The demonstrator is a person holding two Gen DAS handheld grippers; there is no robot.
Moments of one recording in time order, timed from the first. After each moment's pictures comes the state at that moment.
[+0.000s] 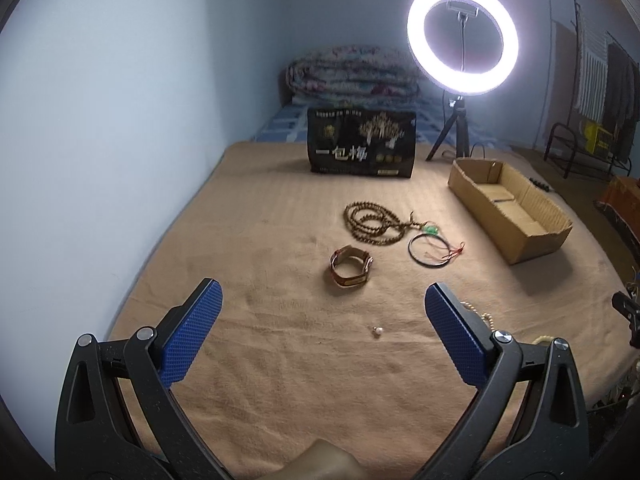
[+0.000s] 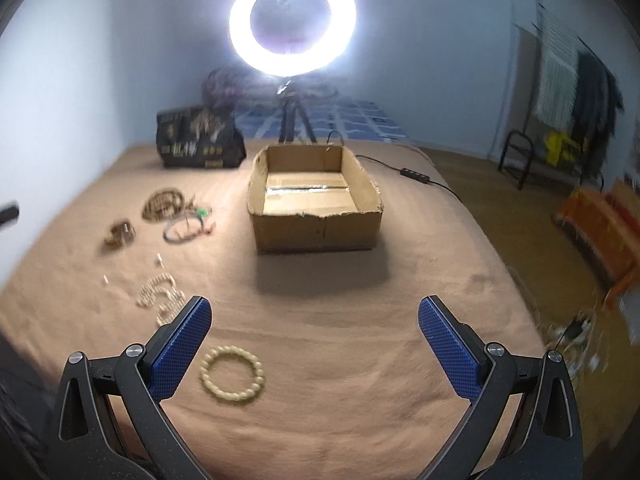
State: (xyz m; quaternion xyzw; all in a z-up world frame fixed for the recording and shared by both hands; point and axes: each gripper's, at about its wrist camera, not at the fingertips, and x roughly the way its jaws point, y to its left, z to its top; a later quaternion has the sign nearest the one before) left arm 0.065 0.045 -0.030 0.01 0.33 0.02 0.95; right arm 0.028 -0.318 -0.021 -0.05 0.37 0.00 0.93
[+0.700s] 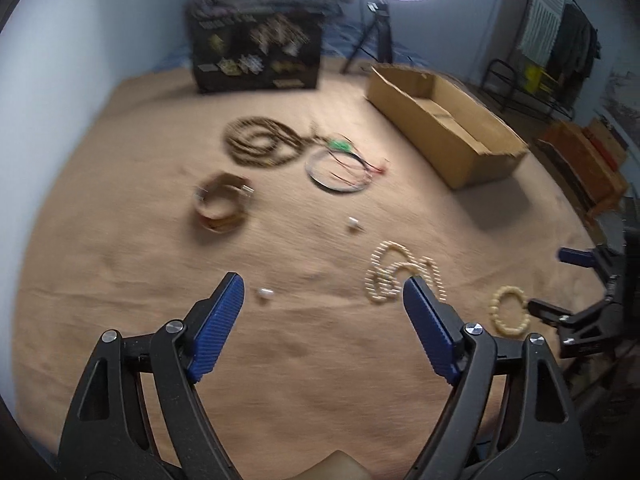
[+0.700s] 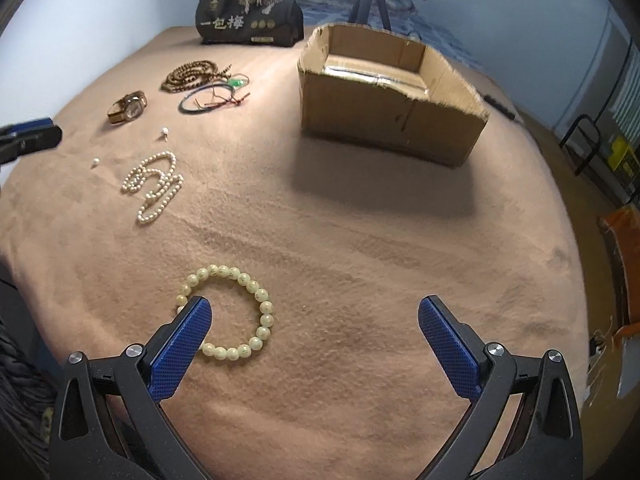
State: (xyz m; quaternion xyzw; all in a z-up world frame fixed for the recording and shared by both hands) left arm 0.116 -0.023 -0.108 0.00 0.46 -0.14 0.88; right arm 0.068 -0.303 -0.118 -0.09 0.53 0.09 0.84
